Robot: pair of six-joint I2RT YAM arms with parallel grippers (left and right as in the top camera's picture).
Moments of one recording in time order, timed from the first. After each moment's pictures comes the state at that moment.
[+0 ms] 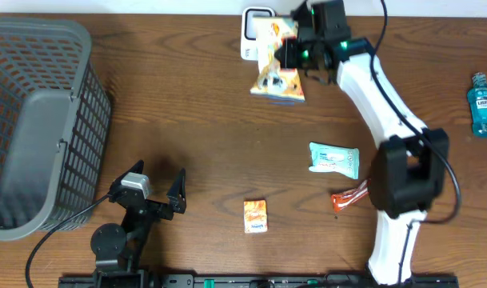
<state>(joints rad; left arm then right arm) 0.04 0.03 0.03 -0.11 0.34 -0.17 0.26 2.17 1.92 -0.61 -0.35 0.31</state>
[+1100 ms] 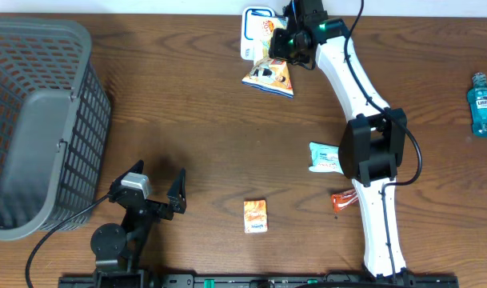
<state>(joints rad) 0.04 0.03 0.03 -0.11 0.34 -0.17 0.28 2.53 2.38 -0.85 -0.29 0.38</state>
